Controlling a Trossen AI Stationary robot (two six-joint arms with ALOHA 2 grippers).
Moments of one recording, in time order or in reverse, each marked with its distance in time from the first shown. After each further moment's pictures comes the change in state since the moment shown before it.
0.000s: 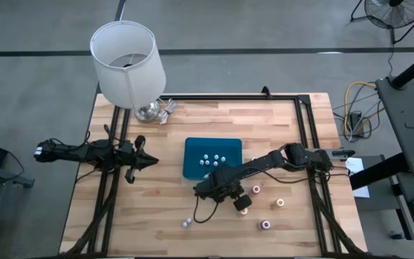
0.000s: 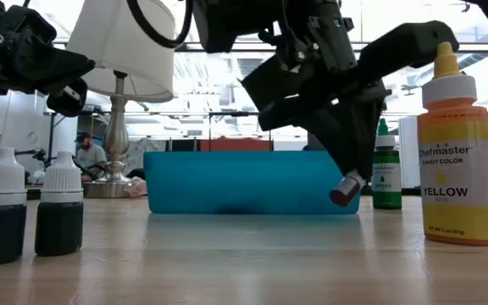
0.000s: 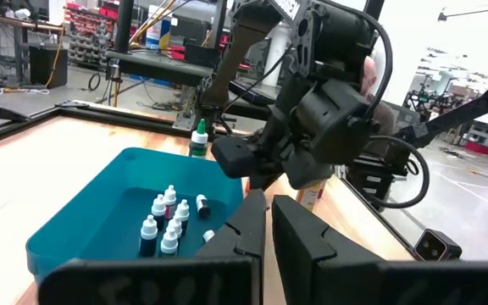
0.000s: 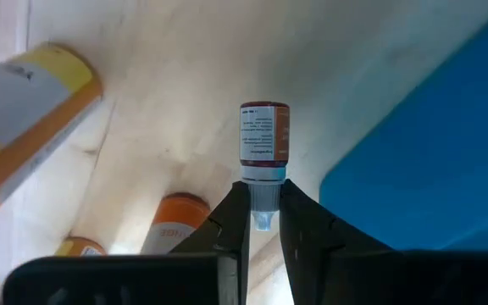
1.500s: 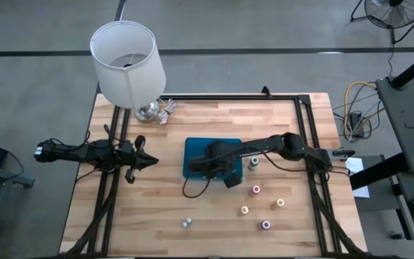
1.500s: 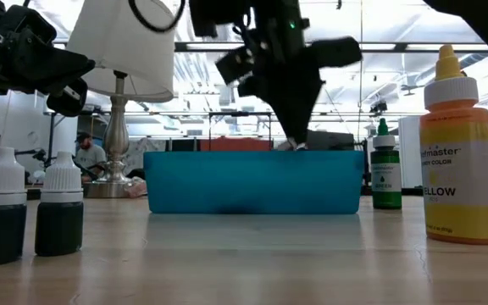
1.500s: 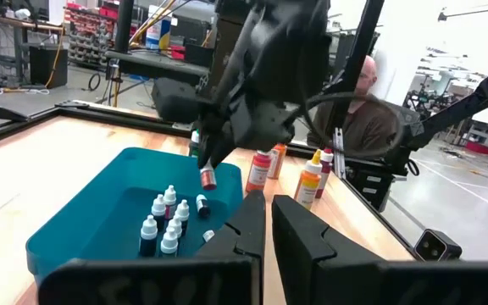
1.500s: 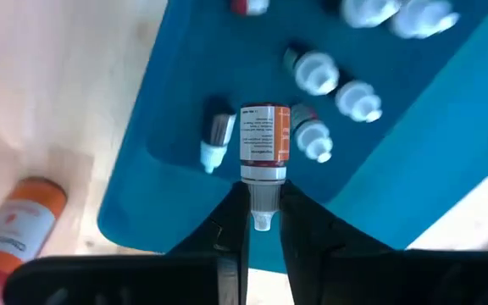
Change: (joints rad) left arm 0.000 0.000 0.000 0.000 0.000 0.000; right arm -0.154 -0.010 0.178 -0.084 0.211 -0.041
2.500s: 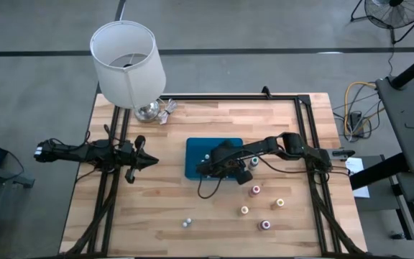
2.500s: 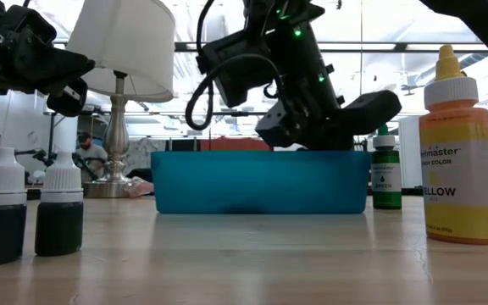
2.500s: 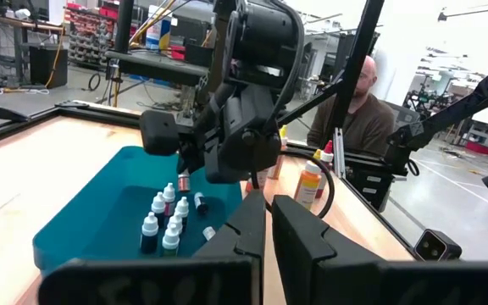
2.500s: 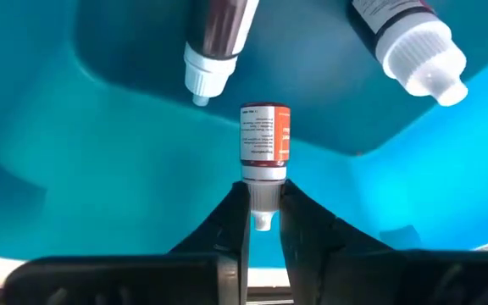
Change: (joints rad) left arm 0.000 0.000 0.000 0.000 0.000 0.000; right arm -0.016 0.000 -0.269 0.000 0.111 -0.020
